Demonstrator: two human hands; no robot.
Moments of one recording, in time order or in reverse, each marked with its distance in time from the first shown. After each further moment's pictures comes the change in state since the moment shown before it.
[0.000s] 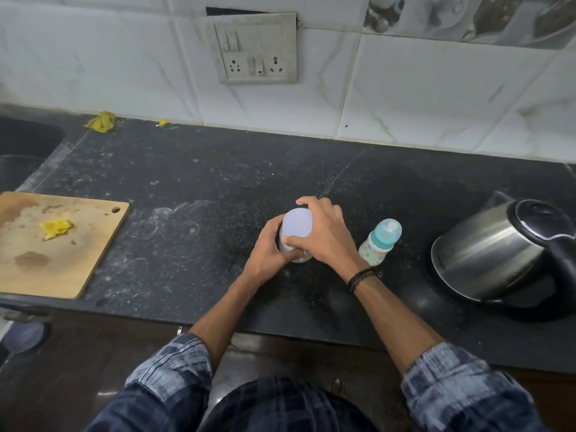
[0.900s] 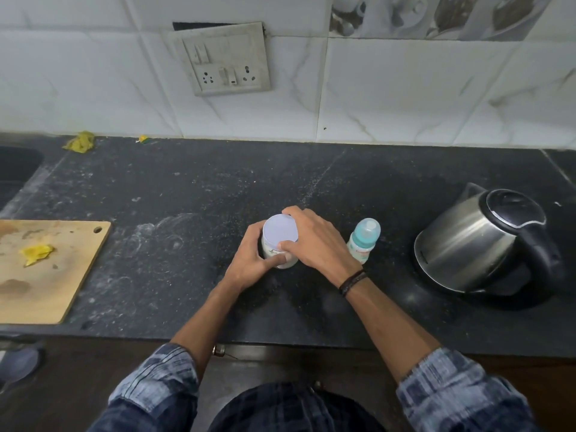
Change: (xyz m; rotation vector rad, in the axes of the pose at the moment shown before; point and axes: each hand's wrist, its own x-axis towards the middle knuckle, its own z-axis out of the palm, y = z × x) left_hand 0.008 -0.004 -0.005 0.046 -0.054 0.021; right_hand -0.014 -0.005 -0.033 -0.063 -0.086 0.003
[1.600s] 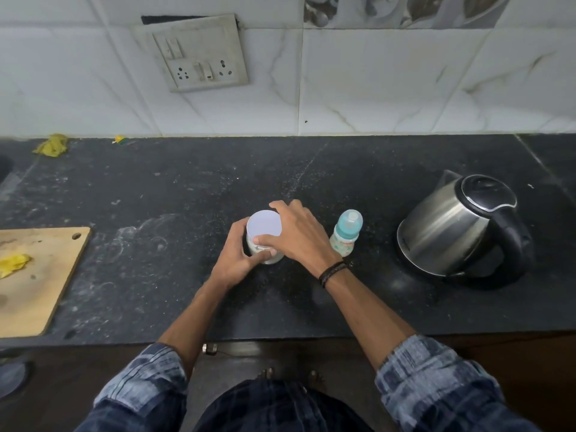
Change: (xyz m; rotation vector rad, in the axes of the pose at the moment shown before) left_hand 0.000 -0.004 0.000 0.030 -0.010 0.009; right_hand 0.000 0.000 0.002 0.030 0.002 0.053
